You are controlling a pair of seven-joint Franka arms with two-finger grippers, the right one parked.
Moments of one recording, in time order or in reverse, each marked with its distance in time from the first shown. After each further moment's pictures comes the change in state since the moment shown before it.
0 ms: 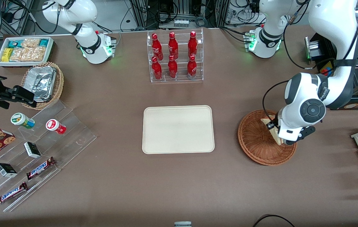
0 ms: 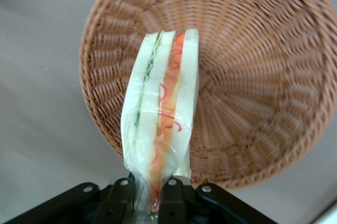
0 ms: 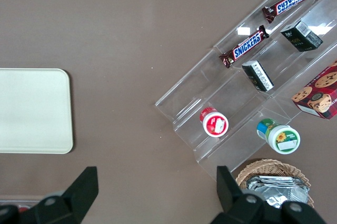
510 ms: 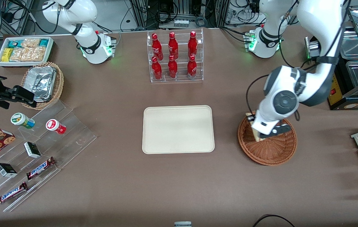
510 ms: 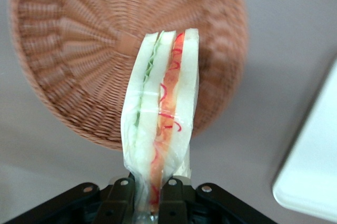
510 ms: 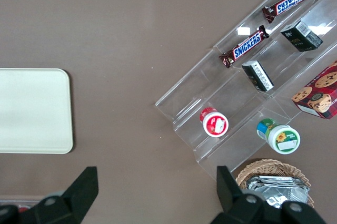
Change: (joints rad) arm -0.005 -0.002 -0.172 0.008 0.019 -0.010 0.057
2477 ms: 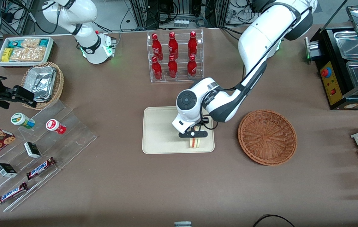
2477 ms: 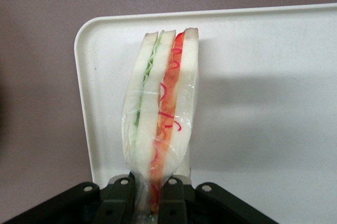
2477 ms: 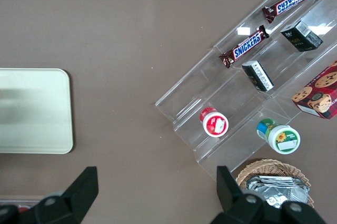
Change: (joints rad) arm -0.332 0.504 -0.121 0.515 0.261 0.028 -0.266
